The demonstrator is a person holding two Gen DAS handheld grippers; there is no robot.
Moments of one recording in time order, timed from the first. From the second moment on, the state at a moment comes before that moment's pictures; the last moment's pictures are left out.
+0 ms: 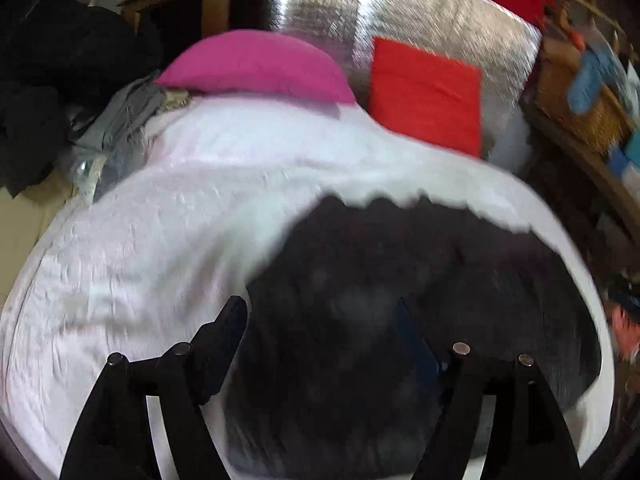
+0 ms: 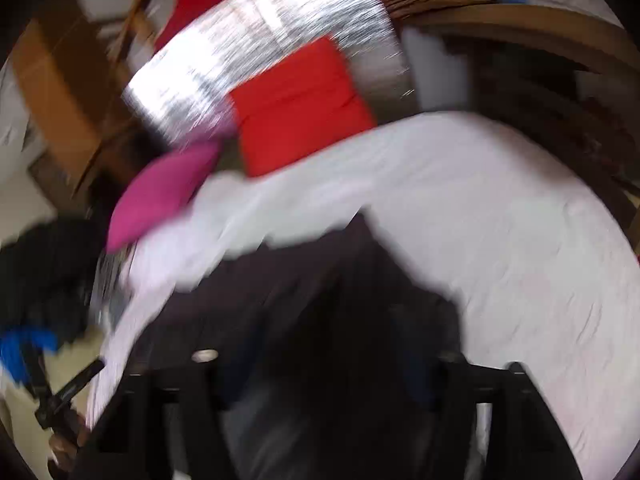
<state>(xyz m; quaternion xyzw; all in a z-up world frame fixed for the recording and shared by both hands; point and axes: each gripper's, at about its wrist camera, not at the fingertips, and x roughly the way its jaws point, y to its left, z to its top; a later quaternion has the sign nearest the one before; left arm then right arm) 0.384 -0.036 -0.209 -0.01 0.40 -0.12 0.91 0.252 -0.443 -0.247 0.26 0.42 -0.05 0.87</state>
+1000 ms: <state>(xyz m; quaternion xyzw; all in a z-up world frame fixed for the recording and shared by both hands) 0.351 -0.056 -0.255 0.07 0.42 -0.08 0.90 0.318 -0.348 -0.295 0.18 0.51 -0.03 0.84</state>
